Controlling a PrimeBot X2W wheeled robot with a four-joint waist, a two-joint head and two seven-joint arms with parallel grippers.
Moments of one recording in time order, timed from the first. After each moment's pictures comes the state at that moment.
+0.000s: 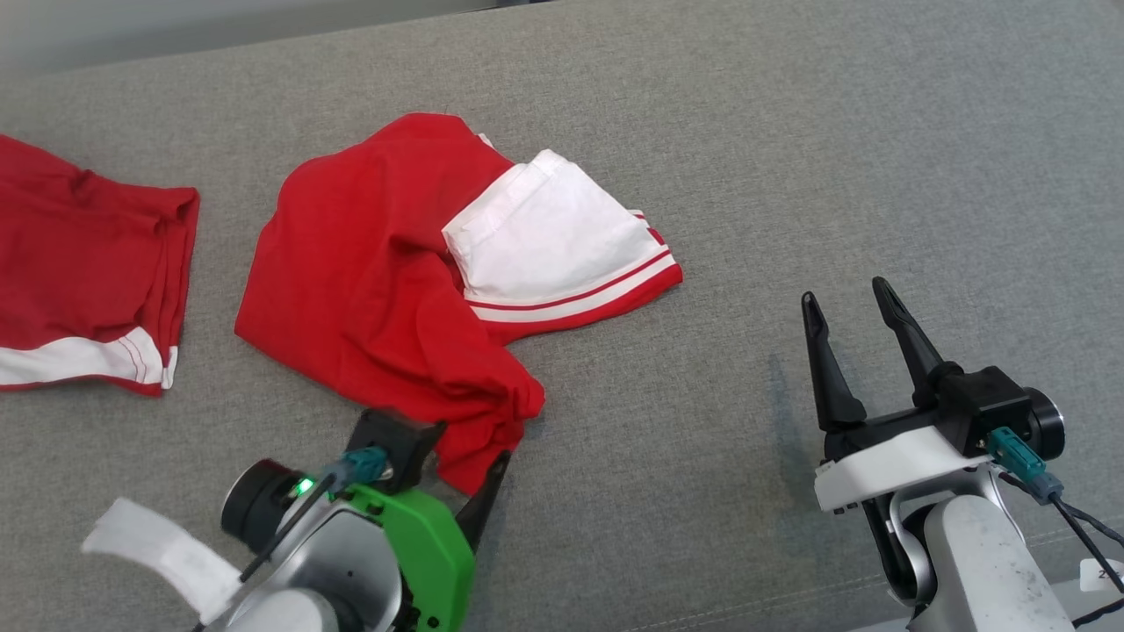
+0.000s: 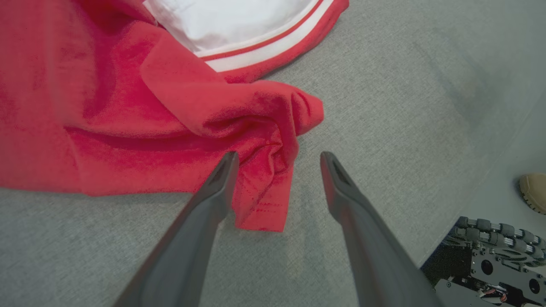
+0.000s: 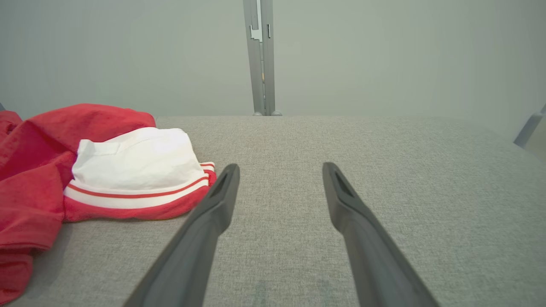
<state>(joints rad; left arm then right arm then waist) -0.35 0.49 -0.80 -0.17 -0.54 0.19 0.44 -0.19 -0.05 0.06 0.15 0.08 0.13 -0.26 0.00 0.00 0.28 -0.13</state>
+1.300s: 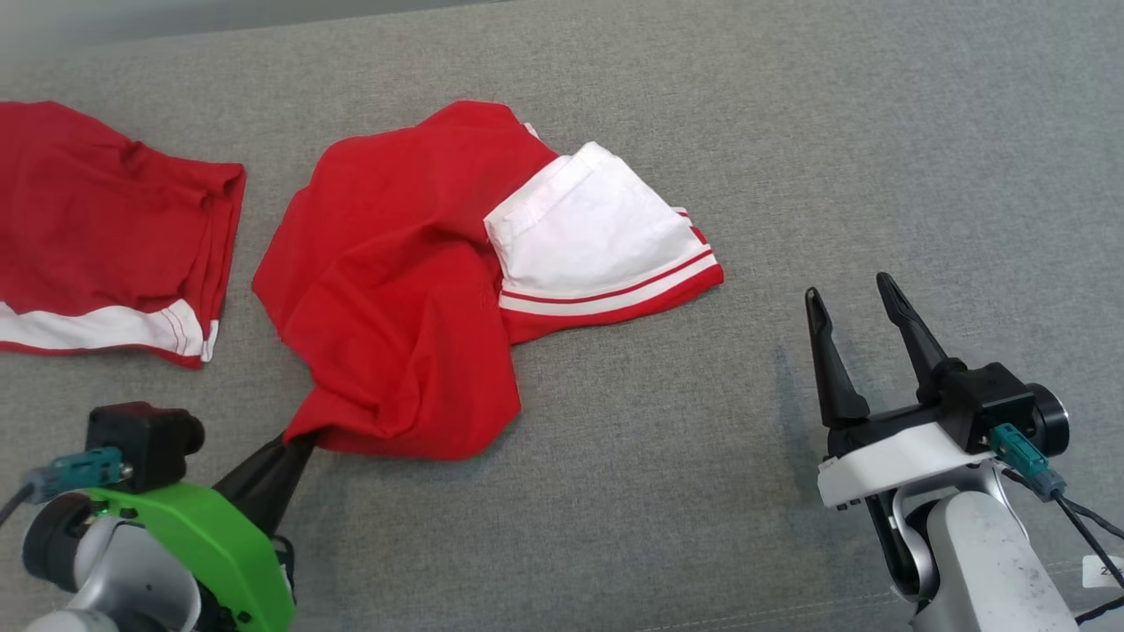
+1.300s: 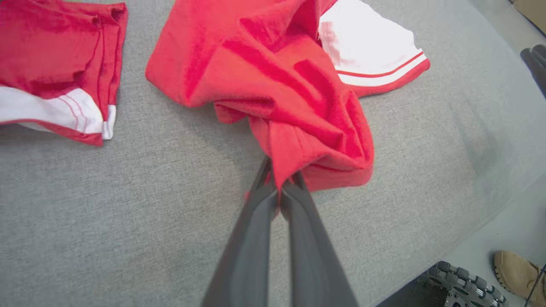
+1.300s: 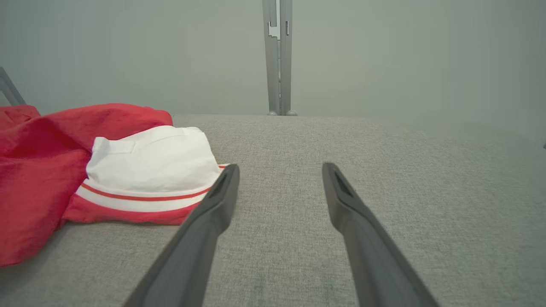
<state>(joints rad) -0.09 0.72 -0.46 -0.36 -0.89 0.18 0.34 -0.19 -0.05 0.05 0.15 0.07 0.13 -0.26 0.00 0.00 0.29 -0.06</state>
